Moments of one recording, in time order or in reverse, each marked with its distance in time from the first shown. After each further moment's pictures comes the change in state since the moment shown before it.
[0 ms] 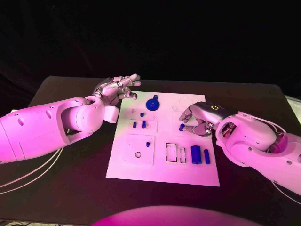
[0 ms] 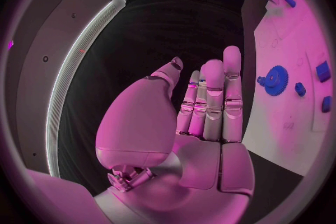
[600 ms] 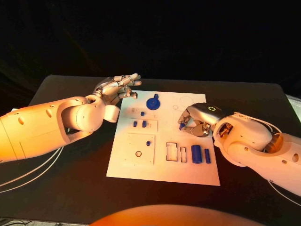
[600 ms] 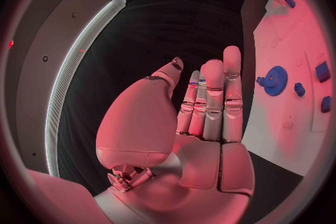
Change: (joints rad) left arm -0.001 -0.001 0.000 0.001 -0.001 0.004 -0.002; left_hand 0.004 0.004 0.000 0.000 0.000 0.000 0.000 0.000 0.000 0.000 0.000 0.007 0.001 0.000 0.000 0.000 0.000 0.000 0.000 0.000 0.000 -0.001; right arm -0.007 0.024 -0.006 -0.022 -0.001 0.014 0.014; right_hand 0.011 0.011 0.041 0.006 0.000 0.052 0.005 0.008 0.003 0.075 -0.003 0.011 -0.001 0.000 0.000 0.015 0.014 0.000 0.003 0.004 0.017 0.018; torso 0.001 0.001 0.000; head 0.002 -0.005
